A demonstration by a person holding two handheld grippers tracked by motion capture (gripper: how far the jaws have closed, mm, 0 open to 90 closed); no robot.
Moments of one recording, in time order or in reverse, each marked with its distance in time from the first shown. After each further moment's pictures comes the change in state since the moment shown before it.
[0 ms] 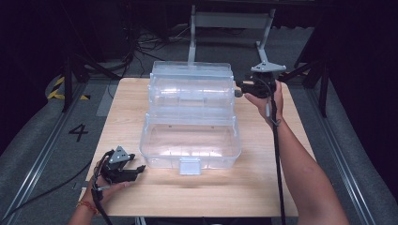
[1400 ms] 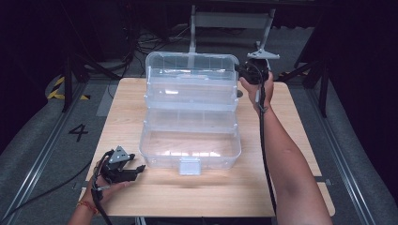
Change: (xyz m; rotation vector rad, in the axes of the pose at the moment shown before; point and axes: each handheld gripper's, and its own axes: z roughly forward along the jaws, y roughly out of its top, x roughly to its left) left arm 0.001 0.000 0.000 -0.003 0.005 0.001; right arm -0.015 0.022 0.046 -0.064 -0.075 0.123
